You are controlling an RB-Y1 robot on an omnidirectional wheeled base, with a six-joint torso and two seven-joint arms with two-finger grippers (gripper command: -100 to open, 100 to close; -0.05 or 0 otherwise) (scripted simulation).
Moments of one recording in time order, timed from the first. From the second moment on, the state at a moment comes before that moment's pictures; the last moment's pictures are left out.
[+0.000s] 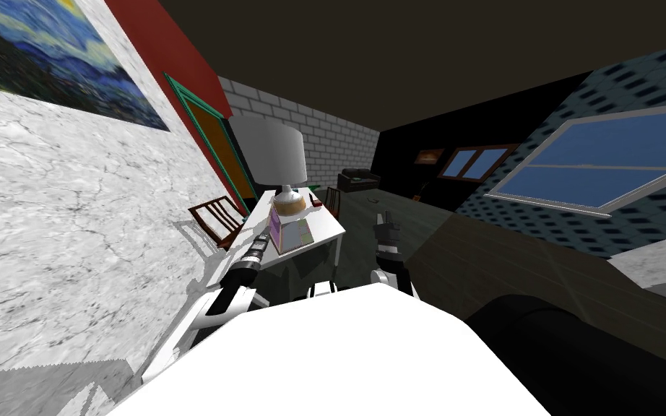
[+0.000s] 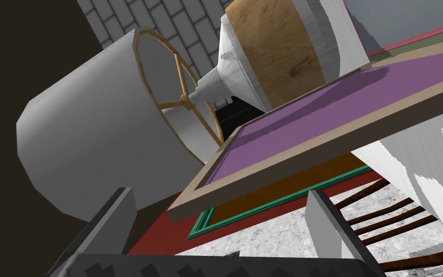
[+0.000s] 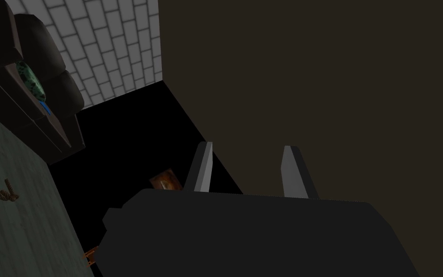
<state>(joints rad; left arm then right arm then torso) 0.39 0.26 -0.02 -2.14 -0.26 0.16 0.00 0.53 0.04 -0.01 -2.28 -0.11 -0.48 -0.04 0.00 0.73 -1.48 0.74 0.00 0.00</state>
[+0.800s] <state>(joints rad) 0.49 0.38 -0.02 -2.23 -0.36 0.26 -0.09 0.53 0.04 -0.01 -2.28 -0.11 -0.48 -0.04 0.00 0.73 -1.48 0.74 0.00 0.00</state>
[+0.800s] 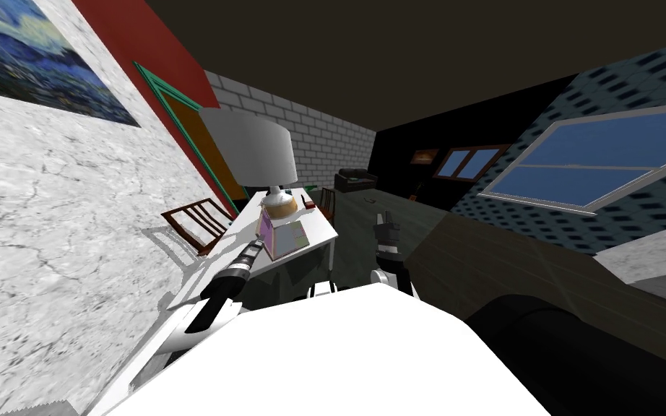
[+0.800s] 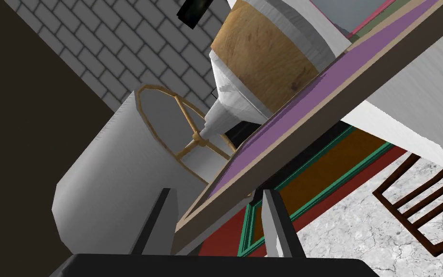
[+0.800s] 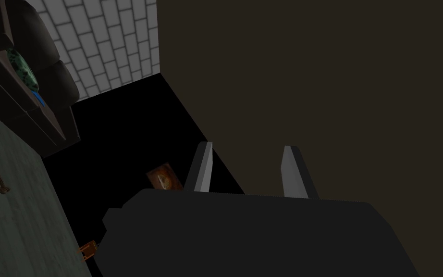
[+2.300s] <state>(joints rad) 0.48 0.52 0.00 -2.10 -0.55 0.29 -0.30 0.53 0.04 -0.01 -2.28 -0.11 -0.48 -0.04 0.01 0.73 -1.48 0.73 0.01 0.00</state>
